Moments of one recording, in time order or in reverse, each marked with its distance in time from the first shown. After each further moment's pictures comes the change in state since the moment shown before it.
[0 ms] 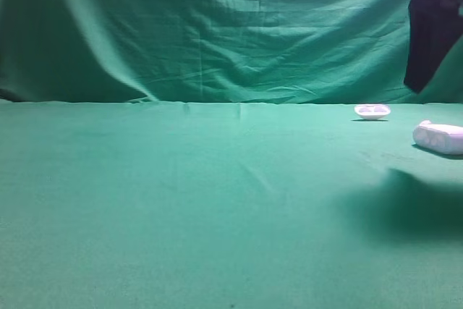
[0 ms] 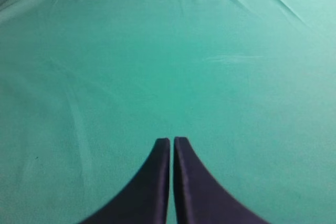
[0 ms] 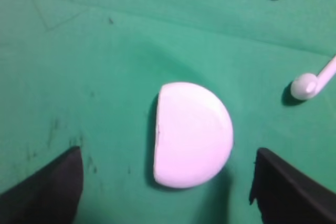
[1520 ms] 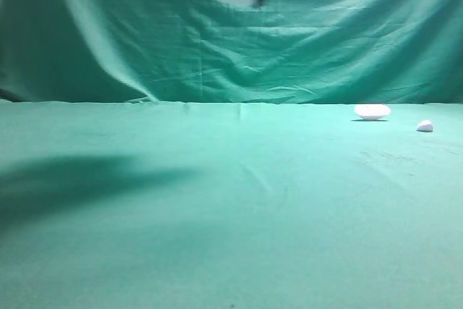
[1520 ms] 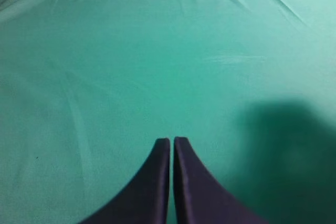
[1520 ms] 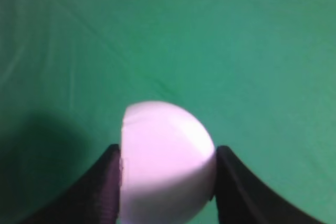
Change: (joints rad) left arm 0.000 0.000 0.000 0.000 0.000 0.000; right arm 0.564 0.439 -0.990 0.117 0.243 0.025
